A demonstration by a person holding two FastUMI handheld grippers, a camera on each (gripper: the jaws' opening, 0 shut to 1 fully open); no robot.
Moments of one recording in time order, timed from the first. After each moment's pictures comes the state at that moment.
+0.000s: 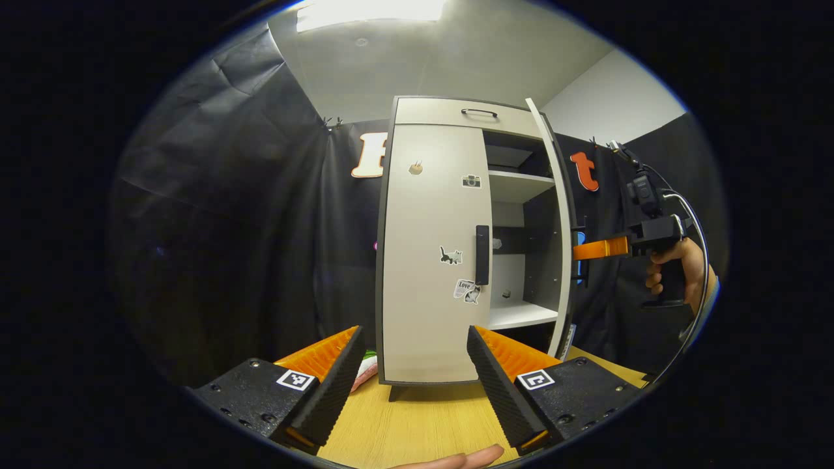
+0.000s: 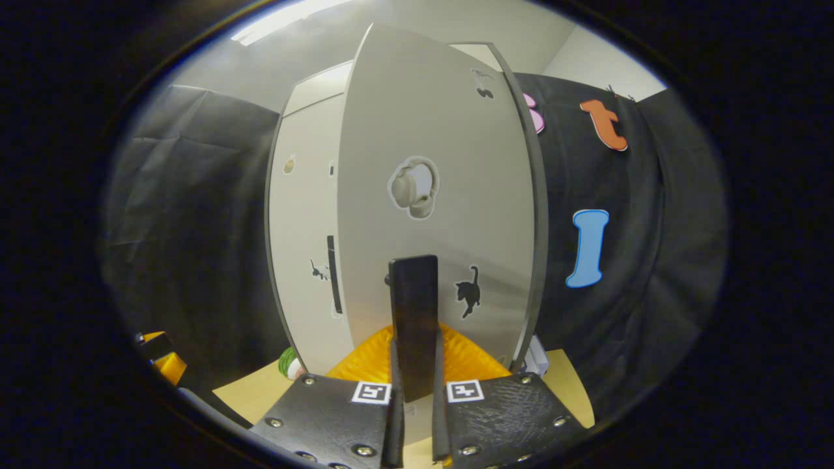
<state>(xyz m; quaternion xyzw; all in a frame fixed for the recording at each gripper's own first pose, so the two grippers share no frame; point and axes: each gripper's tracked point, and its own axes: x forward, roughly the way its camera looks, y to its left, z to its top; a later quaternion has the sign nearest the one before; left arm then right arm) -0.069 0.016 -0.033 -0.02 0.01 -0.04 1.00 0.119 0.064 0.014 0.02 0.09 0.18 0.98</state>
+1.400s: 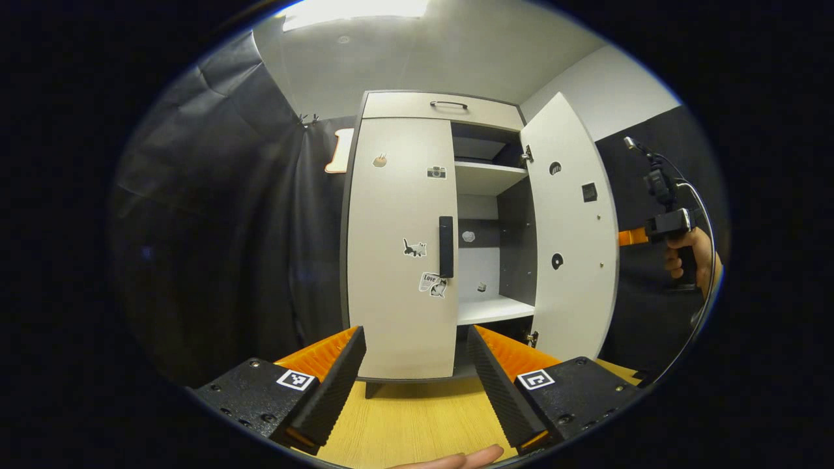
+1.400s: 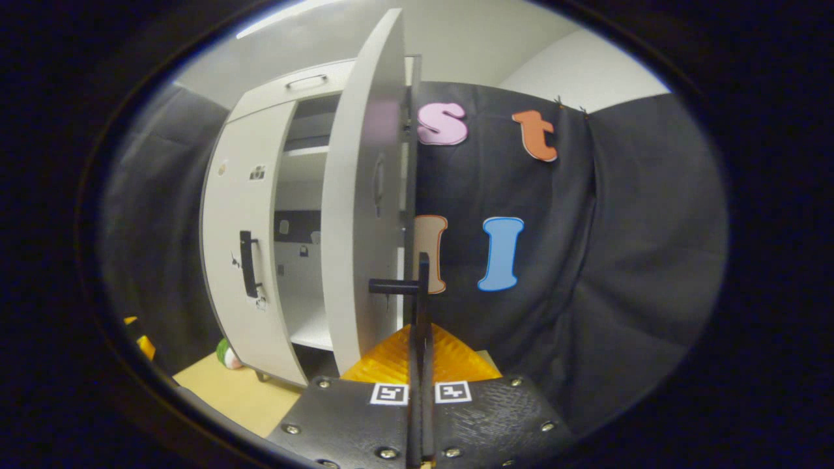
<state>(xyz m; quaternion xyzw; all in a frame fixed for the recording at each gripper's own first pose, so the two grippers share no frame) -0.062 -0.038 -0.045 -0.01 0.02 -0.07 1.00 0.113 -0.089 0.017 0.05 0.08 0.09 0.99</state>
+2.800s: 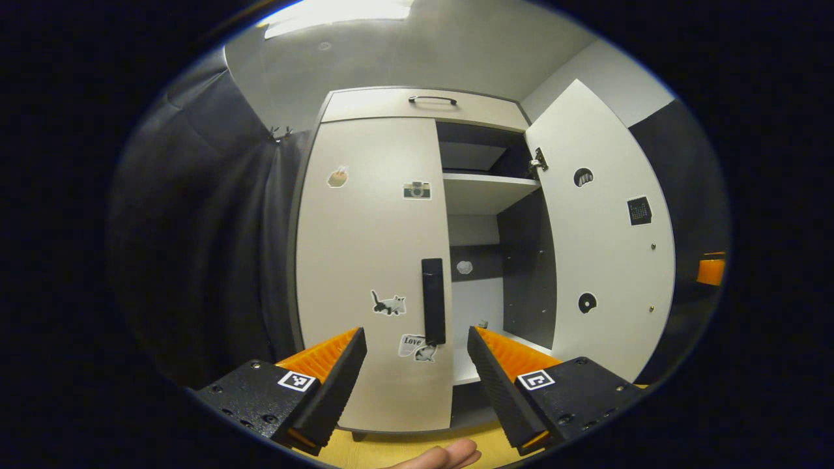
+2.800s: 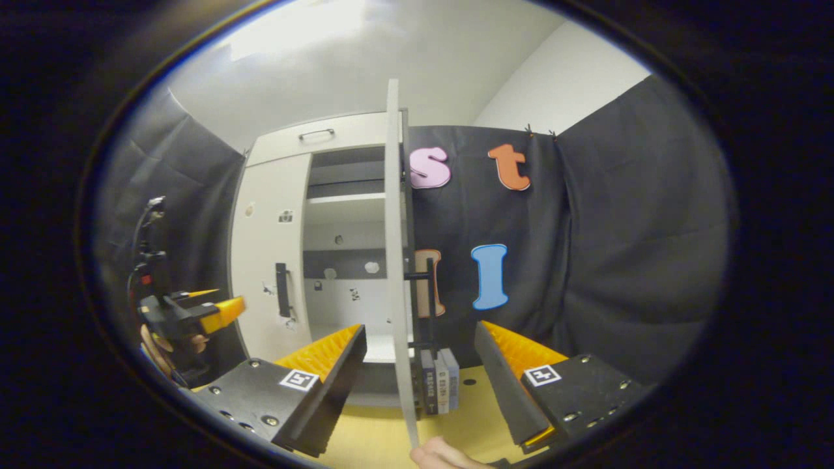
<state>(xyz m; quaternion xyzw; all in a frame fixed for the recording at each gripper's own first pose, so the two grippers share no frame) 0.101 -0.105 0.016 0.01 -0.03 -0.11 0.99 -0.017 -0.083 0.035 0.04 -0.02 0.05 1.00</state>
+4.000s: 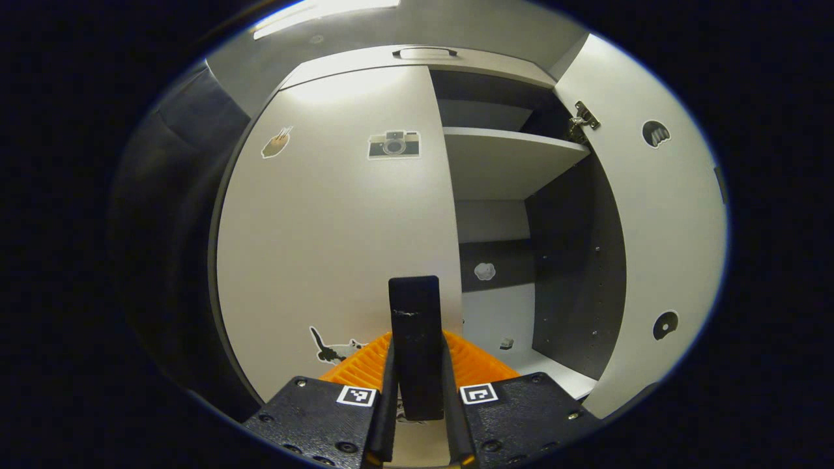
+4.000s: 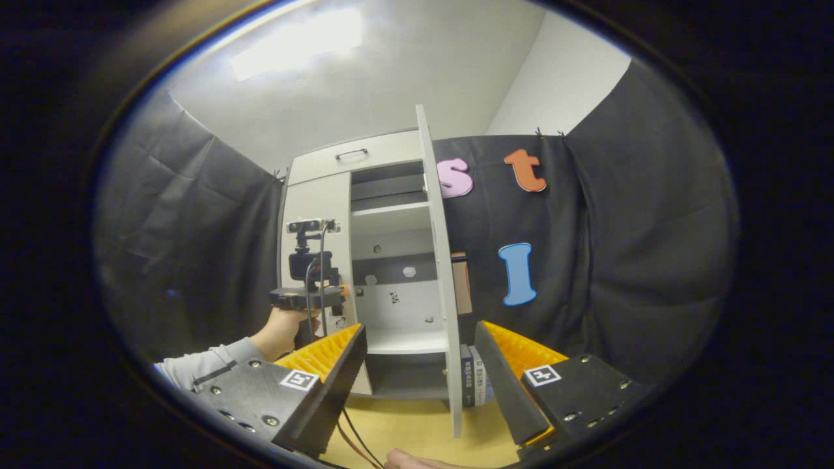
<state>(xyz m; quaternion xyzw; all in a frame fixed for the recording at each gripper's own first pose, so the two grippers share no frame) 0.249 -0.132 0.000 0.02 0.00 -0.04 1.00 -0.082 -0.052 0.018 0.08 -0.04 0.10 0.99</state>
